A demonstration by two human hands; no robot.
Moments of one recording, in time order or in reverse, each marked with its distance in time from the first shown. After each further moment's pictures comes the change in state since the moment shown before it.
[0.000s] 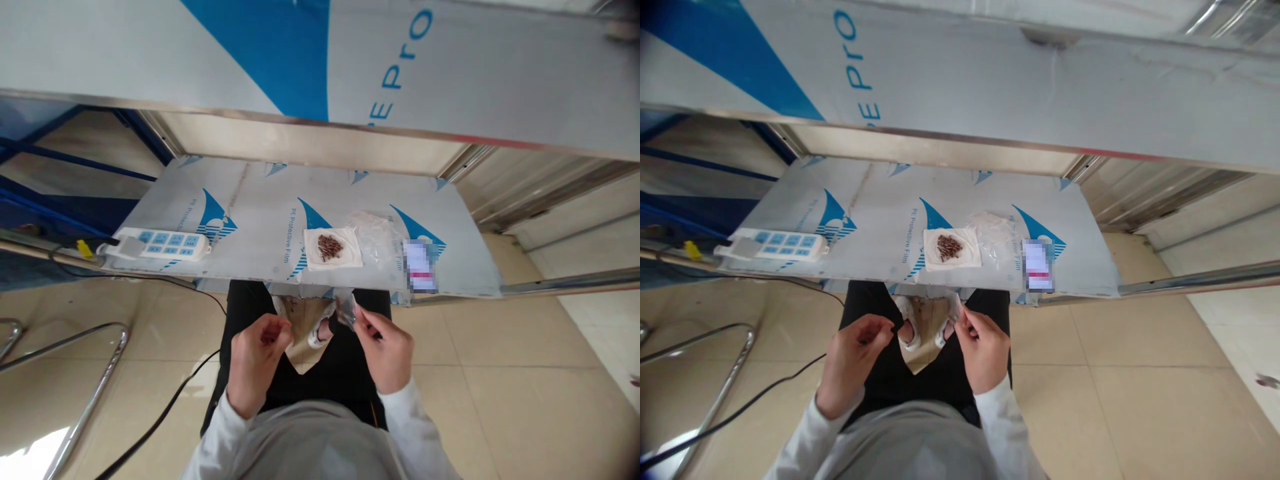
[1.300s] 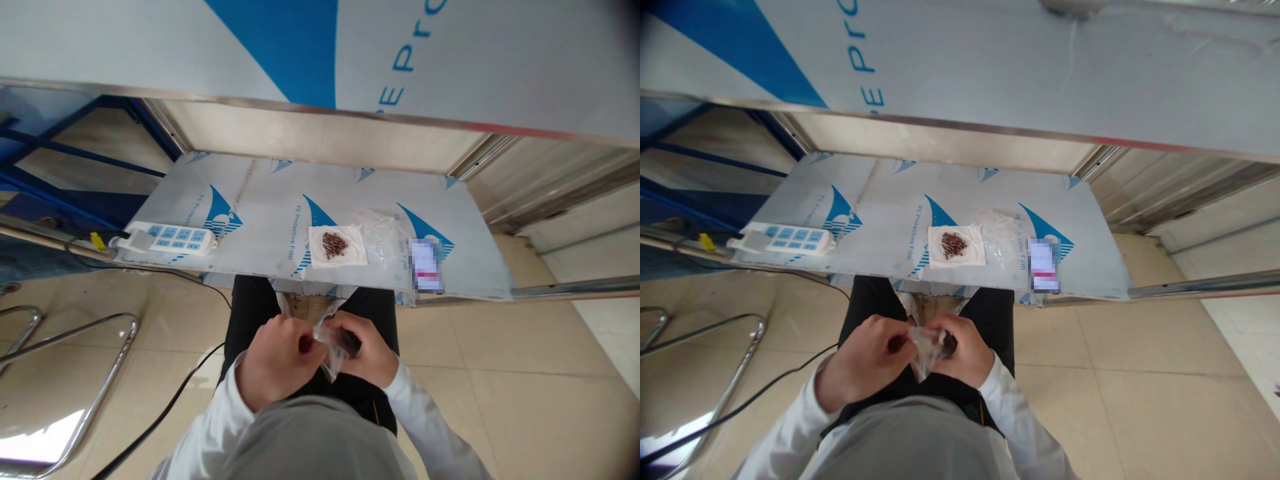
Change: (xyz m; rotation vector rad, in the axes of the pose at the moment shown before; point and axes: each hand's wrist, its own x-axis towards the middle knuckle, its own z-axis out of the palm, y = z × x) left_hand 0.005 0.058 -0.012 0.301 -0.377 0.230; right_hand 0.014 0.002 0.005 0.485 -0.682 -0.123
